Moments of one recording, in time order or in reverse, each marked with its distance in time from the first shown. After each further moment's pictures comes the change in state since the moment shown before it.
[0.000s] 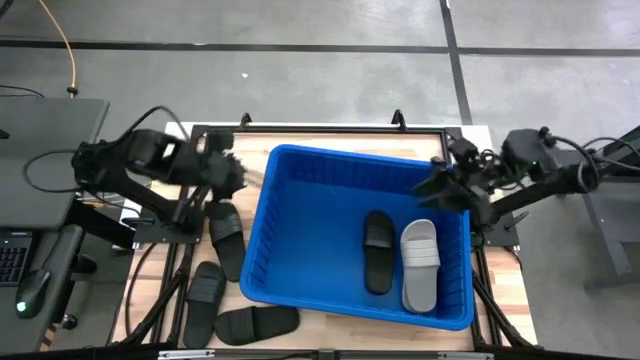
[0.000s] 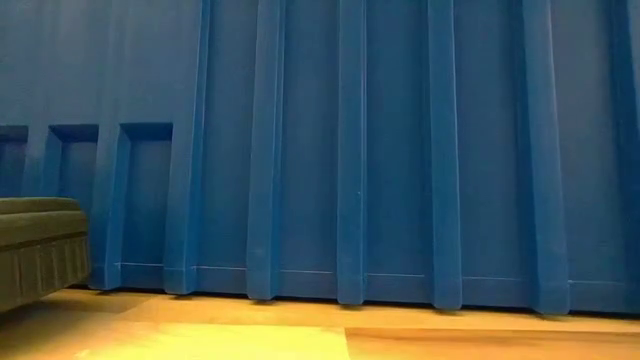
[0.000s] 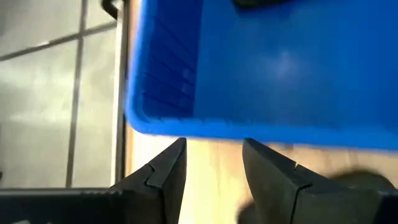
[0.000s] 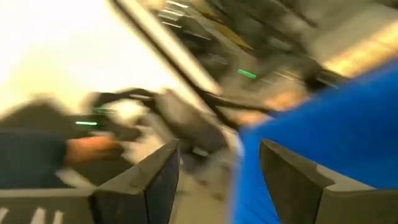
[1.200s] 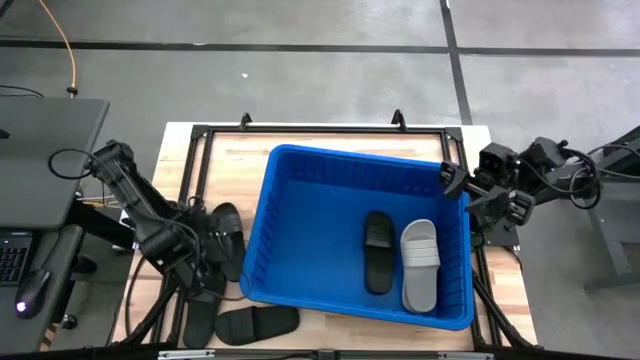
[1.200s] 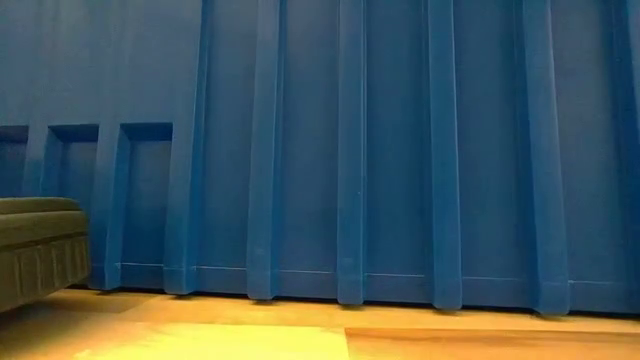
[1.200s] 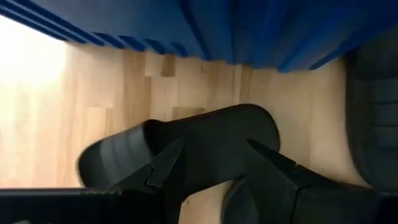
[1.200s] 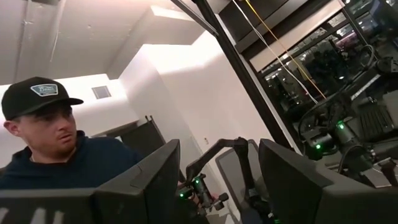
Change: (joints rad) left arm -0.694 -0.009 -0.644 0.202 -0.014 -0.945; right arm -0.030 -0.248 -0.409 0.640 -0.212 -0.043
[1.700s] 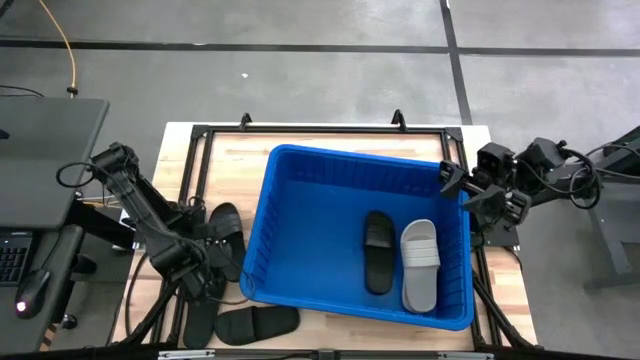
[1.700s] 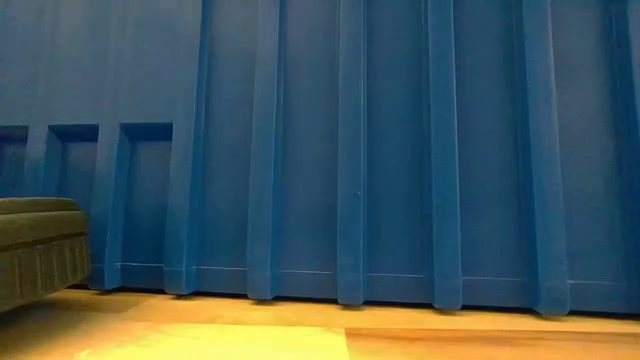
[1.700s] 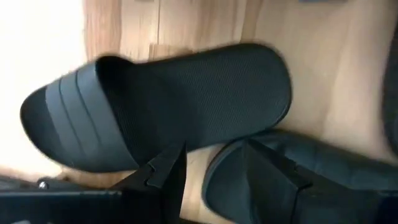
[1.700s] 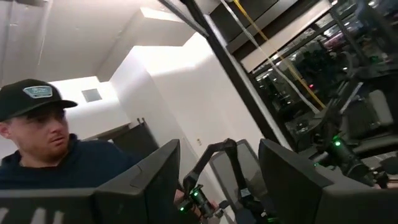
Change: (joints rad) left arm -0.054 0.053 -0.171 0.100 0.141 -0.158; right arm 0.000 0.000 0.000 -0.022 0.039 0.000
